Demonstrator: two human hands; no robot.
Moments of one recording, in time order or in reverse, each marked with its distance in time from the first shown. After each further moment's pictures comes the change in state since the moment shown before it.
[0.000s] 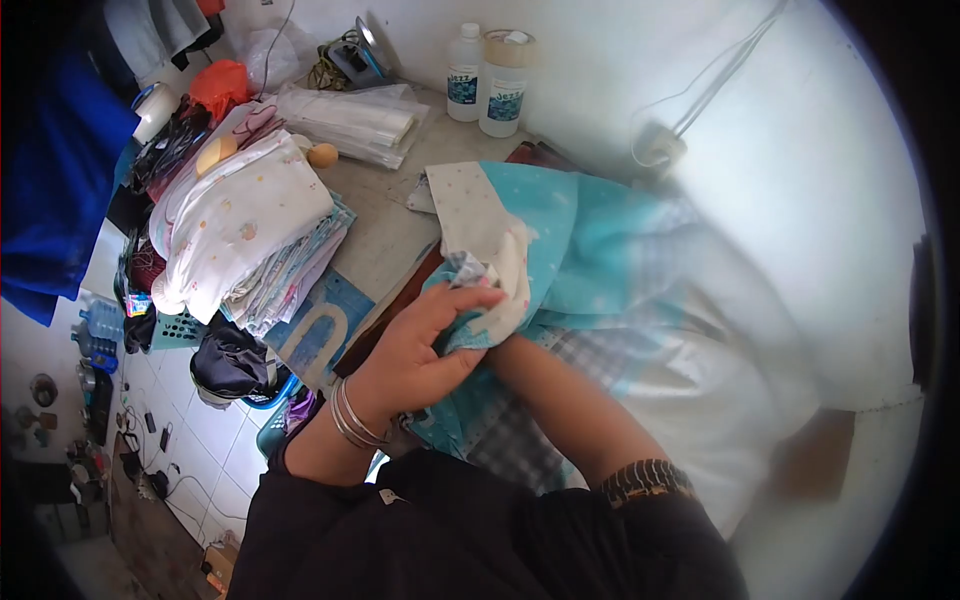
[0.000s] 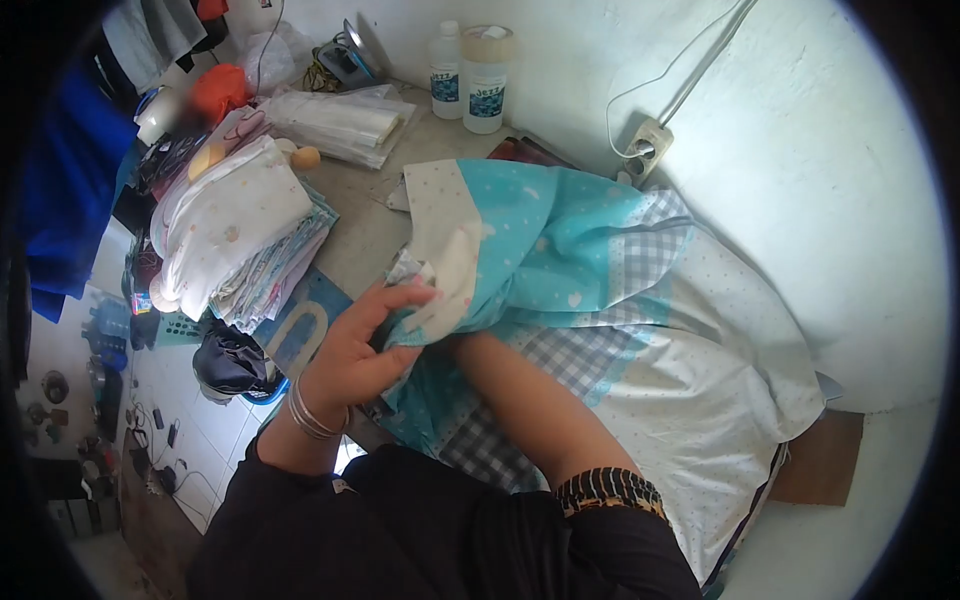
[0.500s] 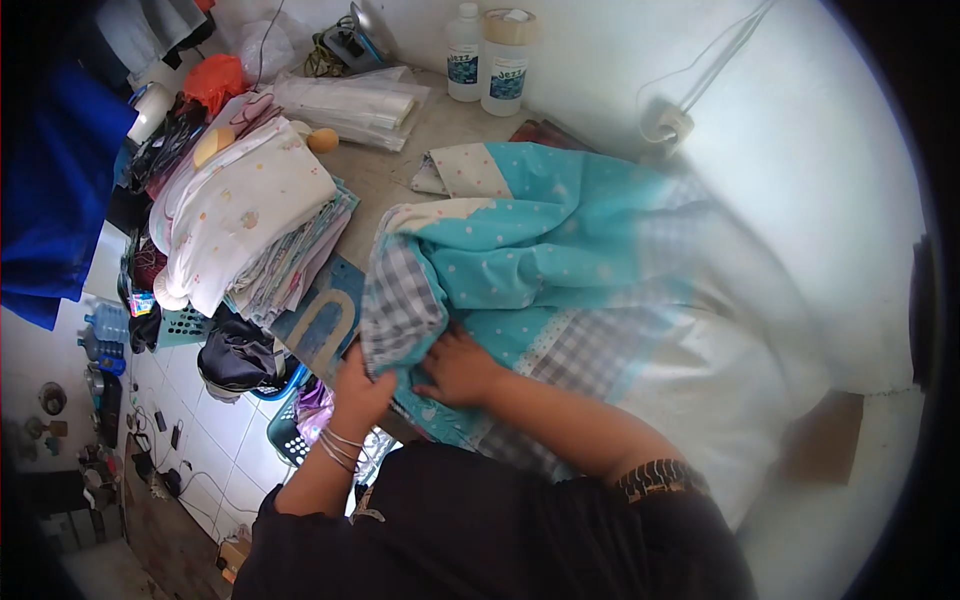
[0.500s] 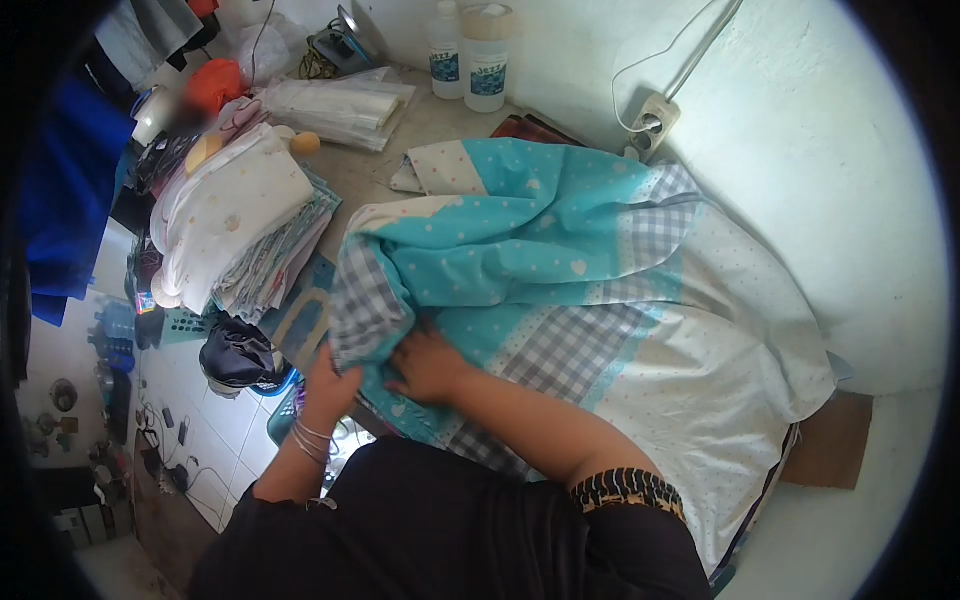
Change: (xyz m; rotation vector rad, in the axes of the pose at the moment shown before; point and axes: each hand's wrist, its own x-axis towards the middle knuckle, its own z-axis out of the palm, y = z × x) left_hand -0.127 -0.089 -0.010 0.137 0.251 -0.579; right_hand -0.047 -0.051 0.027 -0.026 -0.243 -0.004
